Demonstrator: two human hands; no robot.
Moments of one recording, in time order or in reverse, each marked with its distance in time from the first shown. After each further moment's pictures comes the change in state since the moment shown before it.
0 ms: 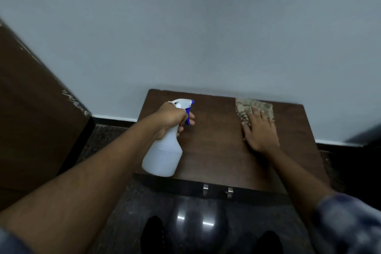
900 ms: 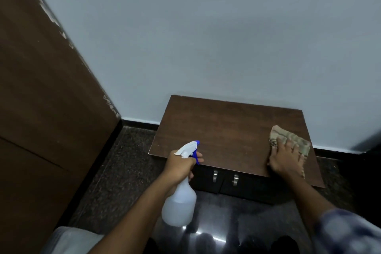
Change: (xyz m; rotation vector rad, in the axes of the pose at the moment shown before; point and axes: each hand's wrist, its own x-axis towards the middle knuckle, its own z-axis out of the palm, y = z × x) left_hand -0.153 -0.104 0.037 -0.261 0.155 0.017; right_hand -0.108 0.041 -0.009 0.153 -0.096 0.342
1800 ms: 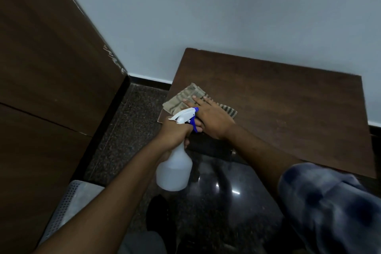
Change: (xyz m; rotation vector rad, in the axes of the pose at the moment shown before) left_hand 0.068 -0.032 -0.050 -0.008 0.042 -0.043; right_hand -0.035 -0.238 0.092 -0.222 -0.176 -1.261
